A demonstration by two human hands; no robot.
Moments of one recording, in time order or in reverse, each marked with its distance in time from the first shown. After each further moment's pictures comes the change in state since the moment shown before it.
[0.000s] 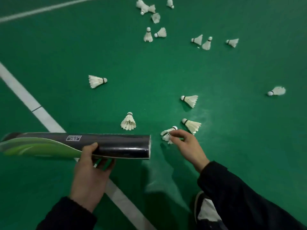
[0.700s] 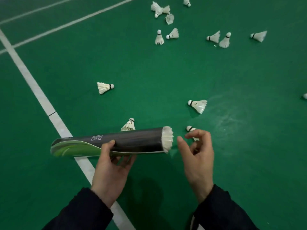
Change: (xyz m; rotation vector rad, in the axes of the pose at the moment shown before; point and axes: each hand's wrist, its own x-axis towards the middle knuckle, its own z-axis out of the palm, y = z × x) left_hand -0.002 -0.051 0.087 -0.108 0.075 -0.019; right_hand -0.024 -0.008 -0.029 0.373 0.324 -0.331
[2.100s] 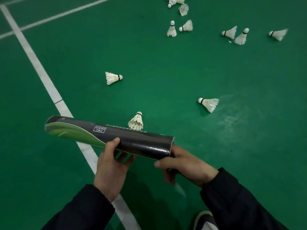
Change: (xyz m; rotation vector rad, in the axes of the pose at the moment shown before) left_hand 0.018 0.002 -0.038 0.145 -0.087 0.106; right_hand 0.012 -0.013 0.027 0.057 -1.073 0.473
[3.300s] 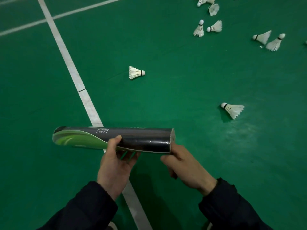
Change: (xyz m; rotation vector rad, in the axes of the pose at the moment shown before) left_hand -0.003 0.019 -0.028 -0.221 0.171 0.005; right_hand 0.037 0.007 0.037 -0.371 0.131 -0.194
